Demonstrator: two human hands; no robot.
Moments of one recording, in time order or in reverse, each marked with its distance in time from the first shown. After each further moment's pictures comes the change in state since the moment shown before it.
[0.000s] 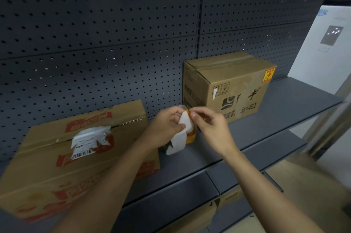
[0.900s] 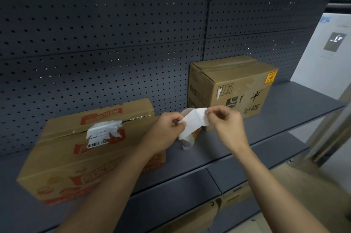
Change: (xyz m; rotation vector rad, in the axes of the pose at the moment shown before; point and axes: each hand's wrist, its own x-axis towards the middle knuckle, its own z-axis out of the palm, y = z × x) left_hand -0.039 0.006 -0.006 0.117 0.084 0.043; right_hand -0.016 -0.021 -0.015 0.017 0.164 0.077
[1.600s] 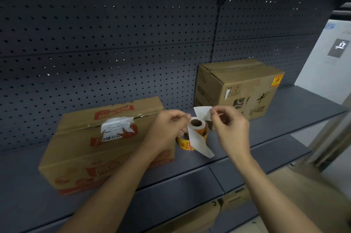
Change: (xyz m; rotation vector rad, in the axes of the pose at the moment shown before) left_hand -0.032 0.021 -0.022 -0.289 0.117 -0.140; right_hand -0.034 -0.024 0.019 -0.192 0.167 -0.290
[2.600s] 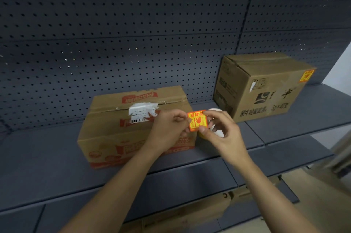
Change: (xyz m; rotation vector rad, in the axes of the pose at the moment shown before) left_hand -0.044 -0.026 -0.042 -0.007 0.090 -0.027; right_hand -0.050 -0.011 0.039 0.306 -0.408 0.041
